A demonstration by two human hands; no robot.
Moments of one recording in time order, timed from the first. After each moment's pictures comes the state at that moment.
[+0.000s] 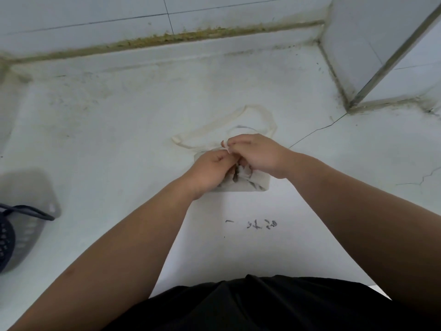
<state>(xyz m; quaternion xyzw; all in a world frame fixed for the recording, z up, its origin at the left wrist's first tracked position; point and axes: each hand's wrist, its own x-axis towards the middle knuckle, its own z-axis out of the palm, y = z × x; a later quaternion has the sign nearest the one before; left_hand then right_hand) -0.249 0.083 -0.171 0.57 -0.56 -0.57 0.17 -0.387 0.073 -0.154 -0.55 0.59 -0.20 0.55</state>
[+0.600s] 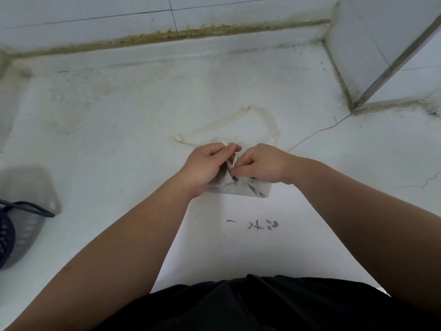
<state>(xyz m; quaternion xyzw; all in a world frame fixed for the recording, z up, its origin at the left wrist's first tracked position) -0.243 0.076 -0.184 0.56 -0.44 -0.64 0.28 -0.398 0.079 -0.163 -0.63 0.58 -0.05 0.51</state>
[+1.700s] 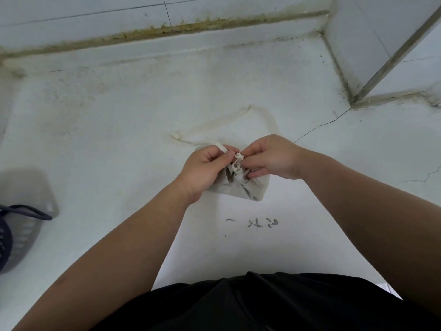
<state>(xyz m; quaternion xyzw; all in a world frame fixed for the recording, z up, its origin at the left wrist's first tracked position) -0.241 0.086 -0.190 0.57 -0.45 -0.63 0.29 -0.412 0.074 -0.173 -0.45 0.56 -0.16 0.67</state>
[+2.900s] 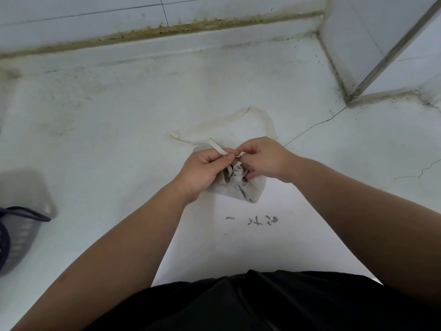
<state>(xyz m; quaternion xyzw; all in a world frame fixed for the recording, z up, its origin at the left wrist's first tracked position) -0.236 0.087 -0.192 0.54 -0.47 -0.64 0.28 -0.396 0.082 -0.173 -0.50 0.61 -0.17 0.58</state>
